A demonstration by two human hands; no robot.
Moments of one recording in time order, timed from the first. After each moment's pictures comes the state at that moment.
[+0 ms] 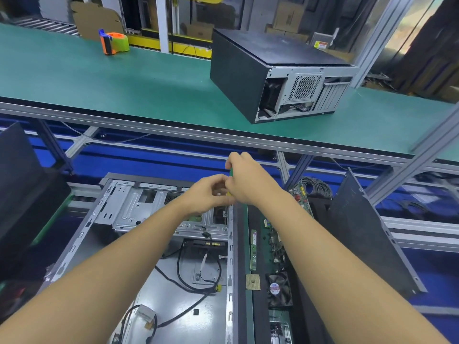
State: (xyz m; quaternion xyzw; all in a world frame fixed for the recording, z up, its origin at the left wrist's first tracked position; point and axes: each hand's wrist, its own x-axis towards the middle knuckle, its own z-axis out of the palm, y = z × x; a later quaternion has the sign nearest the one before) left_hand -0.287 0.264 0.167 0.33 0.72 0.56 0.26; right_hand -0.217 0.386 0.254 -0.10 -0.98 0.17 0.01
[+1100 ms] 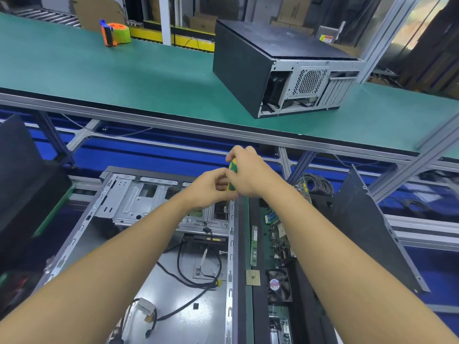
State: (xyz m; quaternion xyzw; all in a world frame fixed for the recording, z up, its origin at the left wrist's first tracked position) left_hand -0.288 0.269 0.165 0.33 0.71 0.56 0.25; right_hand -0.220 0.387 0.261 -0.12 -0.97 0.22 -0.03
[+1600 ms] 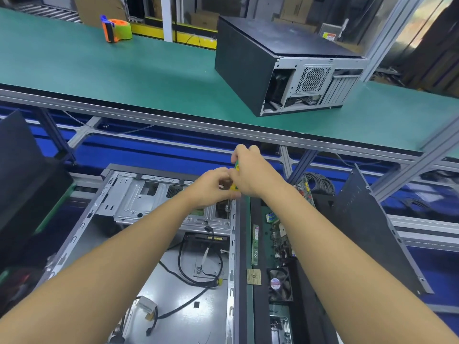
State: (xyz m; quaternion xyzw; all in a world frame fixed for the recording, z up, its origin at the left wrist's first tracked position) left_hand -0.292 0.272 0.165 0.37 0.77 0.48 0.19; right_hand -0.221 0.386 0.256 -0.14 -0.97 0.18 -0.02
